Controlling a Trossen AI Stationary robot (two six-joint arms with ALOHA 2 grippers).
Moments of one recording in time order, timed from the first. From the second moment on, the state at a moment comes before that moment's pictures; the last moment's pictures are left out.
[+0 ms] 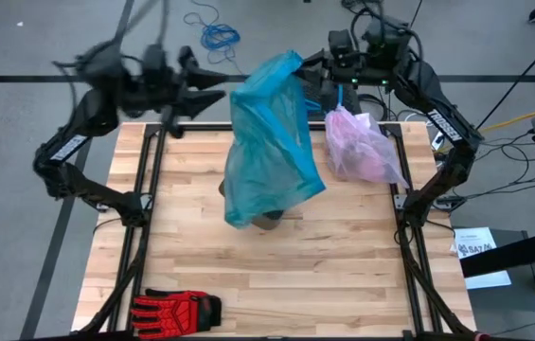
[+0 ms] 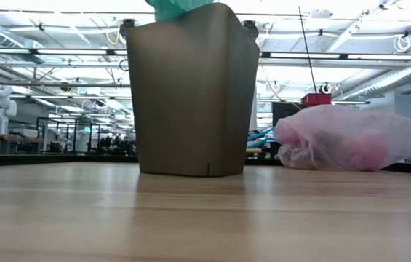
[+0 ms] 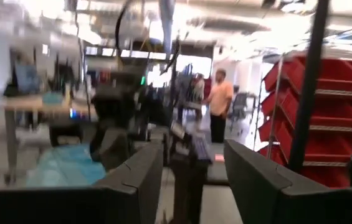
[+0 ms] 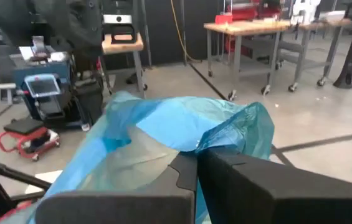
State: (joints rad) left arm 0.38 1.32 1.87 -0.32 0.42 -0.14; right arm -0.54 1.60 2.15 -0.65 -0.37 0.04
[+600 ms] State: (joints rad) left arm 0.33 1.60 2.06 -0.49 0.41 -0.08; right arm -0.54 1.59 2.15 -0.69 -0.37 0.05
